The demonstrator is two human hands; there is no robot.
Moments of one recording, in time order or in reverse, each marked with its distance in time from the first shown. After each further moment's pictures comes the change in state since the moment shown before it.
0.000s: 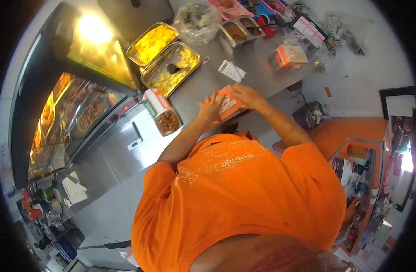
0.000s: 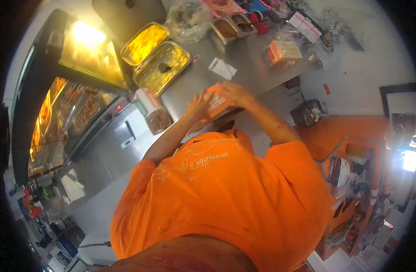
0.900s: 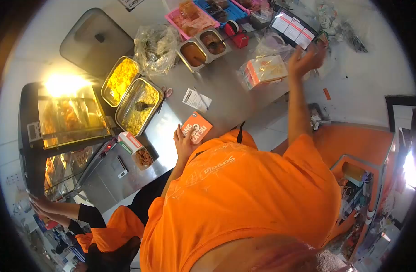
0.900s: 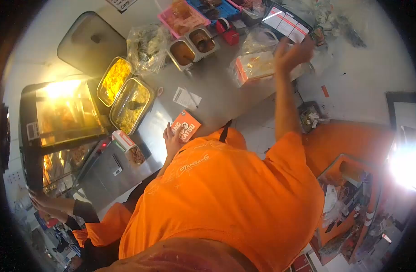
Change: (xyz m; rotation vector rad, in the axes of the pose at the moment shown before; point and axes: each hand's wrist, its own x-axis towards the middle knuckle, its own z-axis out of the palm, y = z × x) left_hand 0.087 0.050 0.077 -0.158 0.645 -0.222; right_hand -0.117 0.338 -0.209 -0.561 1.555 0.632
